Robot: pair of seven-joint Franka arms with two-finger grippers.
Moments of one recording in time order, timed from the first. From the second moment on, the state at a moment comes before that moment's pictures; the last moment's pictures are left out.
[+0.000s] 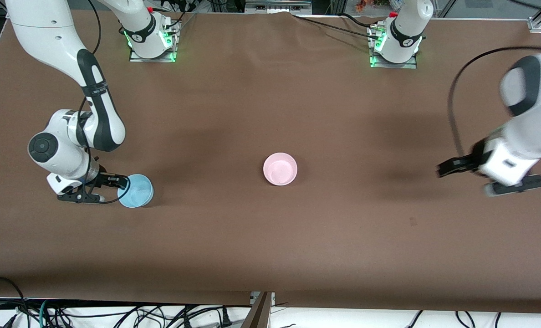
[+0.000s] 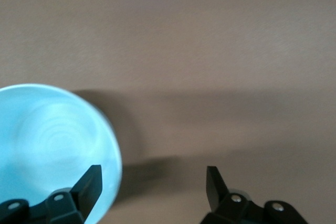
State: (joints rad) left arm 0.03 0.23 0.00 -1.64 -0.04 1.84 -0.15; right arm 0.24 0.55 -0.29 -1.92 0.13 2.51 -0.06
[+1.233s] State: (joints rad) left arm 0.09 0.19 0.00 -1.49 0.00 1.58 -0.05; right arm 0.23 0.56 -0.26 -1.95 0.17 2.56 -0.06
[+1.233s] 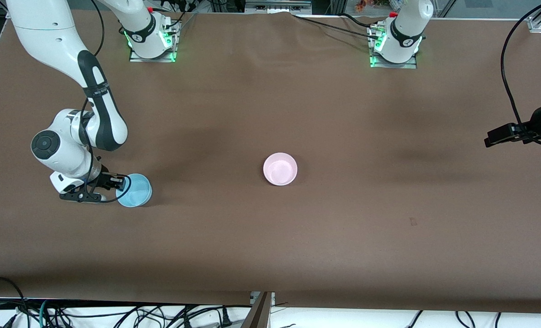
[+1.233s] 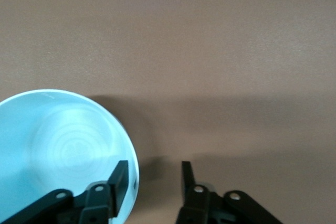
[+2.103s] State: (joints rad) left arm 0.07 0.19 0.00 -1.49 0.00 1.58 -0.05; right arm 0.23 0.54 -0.25 -1.95 0.18 2.56 -0.06
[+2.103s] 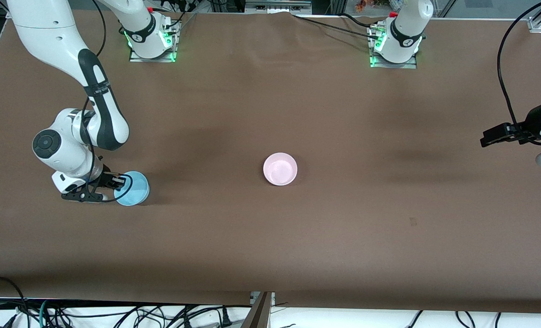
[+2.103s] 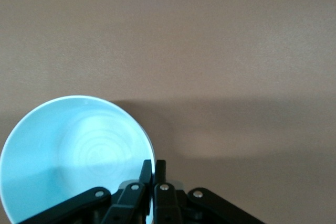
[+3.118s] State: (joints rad) left arm 0.07 0.19 0.00 -1.49 0.00 1.58 -0.05; right arm 0.44 0.40 -0.23 -1.71 0.18 2.12 0.28
